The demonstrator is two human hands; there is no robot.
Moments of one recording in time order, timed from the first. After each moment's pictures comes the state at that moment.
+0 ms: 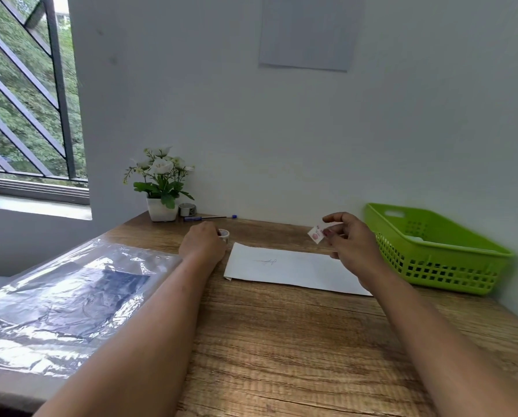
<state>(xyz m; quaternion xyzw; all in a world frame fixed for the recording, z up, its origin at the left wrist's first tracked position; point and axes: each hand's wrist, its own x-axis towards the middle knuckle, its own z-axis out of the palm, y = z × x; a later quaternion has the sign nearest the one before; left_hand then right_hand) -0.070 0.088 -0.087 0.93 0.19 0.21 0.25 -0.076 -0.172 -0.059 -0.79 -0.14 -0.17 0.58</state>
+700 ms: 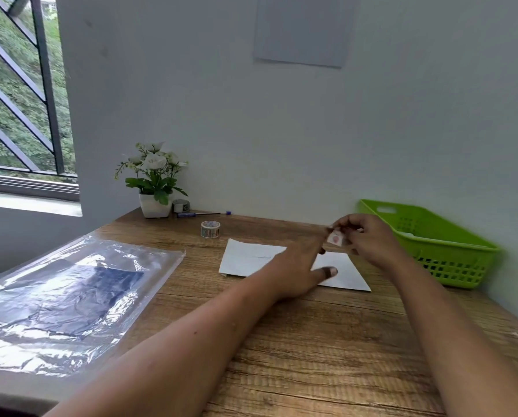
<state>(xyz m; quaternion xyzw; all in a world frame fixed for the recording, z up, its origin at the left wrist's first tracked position) -0.106 -0.042 -0.089 0.91 -0.26 0.11 0.30 -0.073 -0.207 -0.046 -0.86 -0.12 -0.18 0.47</state>
